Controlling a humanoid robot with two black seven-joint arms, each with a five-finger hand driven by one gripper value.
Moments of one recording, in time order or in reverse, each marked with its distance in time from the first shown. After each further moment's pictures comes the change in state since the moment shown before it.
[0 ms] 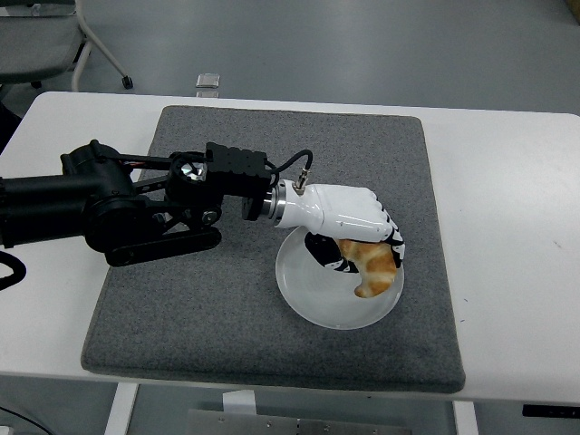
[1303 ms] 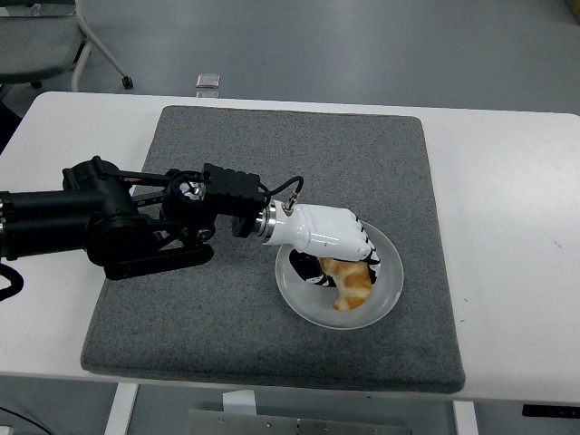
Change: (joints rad) left arm 0.034 -0.006 0.043 0.043 0.052 -0.001 0.009; right arm 0.000 0.000 0.000 0.000 0.000 0.000 0.000
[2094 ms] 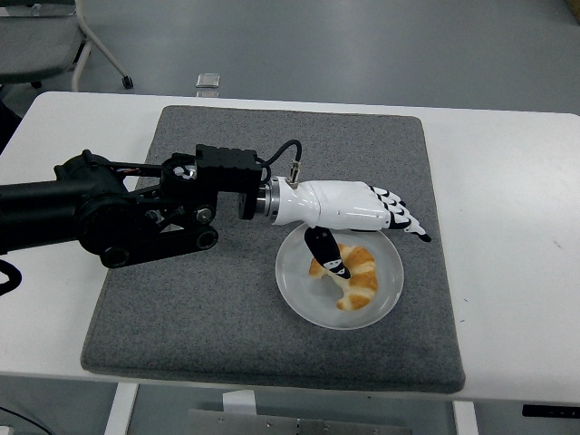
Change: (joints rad) left arm -0.012 0.036 -0.116 -0.080 -0.233 0.002 -0.003; right arm 0.000 0.000 0.000 0.000 0.000 0.000 0.000
